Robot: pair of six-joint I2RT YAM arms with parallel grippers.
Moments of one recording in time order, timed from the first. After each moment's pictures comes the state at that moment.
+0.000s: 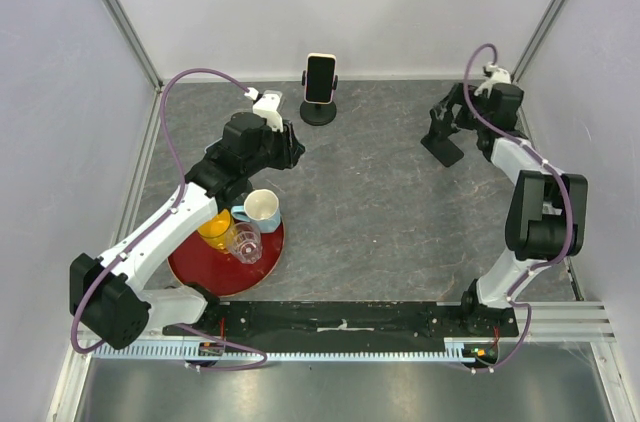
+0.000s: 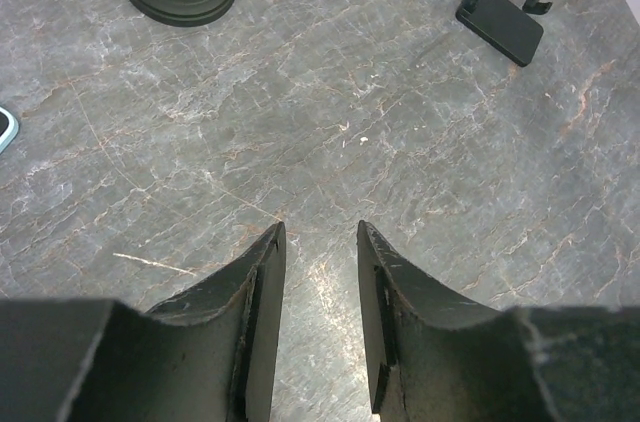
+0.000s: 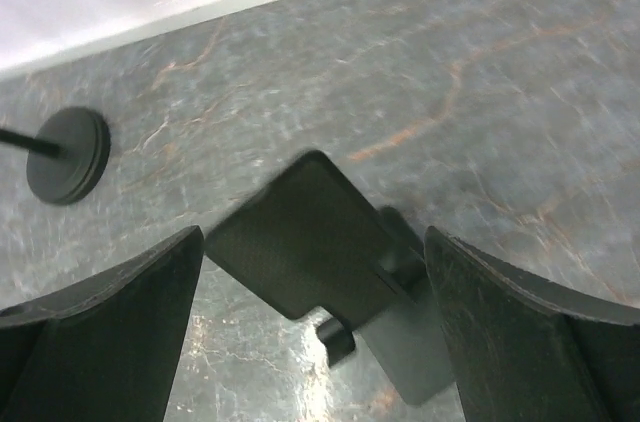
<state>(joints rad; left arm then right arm) -0.54 1.24 1.05 -0.24 0.01 -0.29 -0.16 1.73 1.12 0.21 -0.29 0.35</state>
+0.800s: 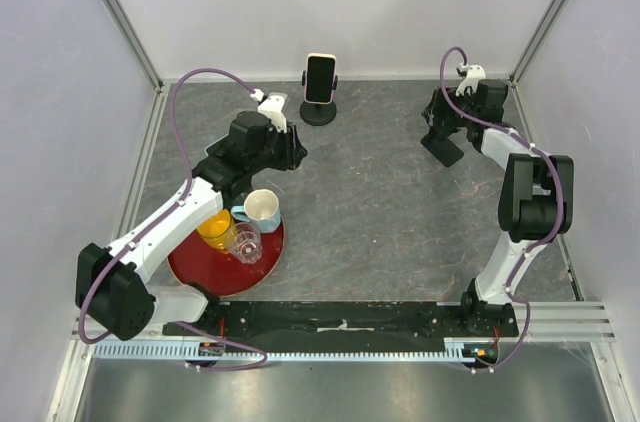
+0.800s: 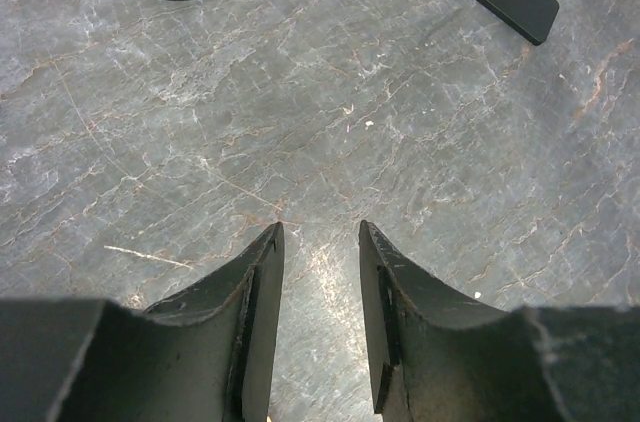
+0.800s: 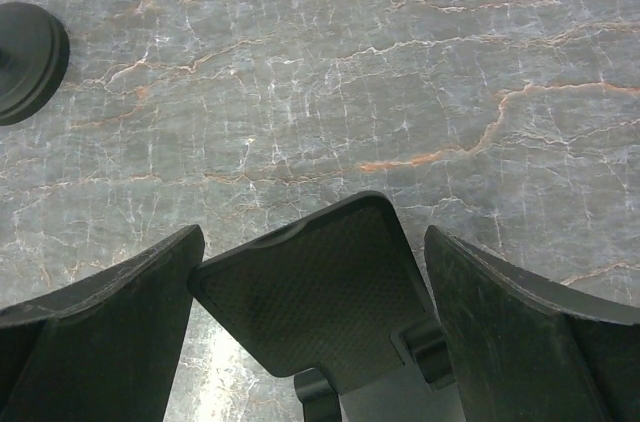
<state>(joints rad) -0.53 1.29 1.05 -0.24 0.04 -0.29 -0.09 1.88 1.25 0.16 -0.37 0.03</state>
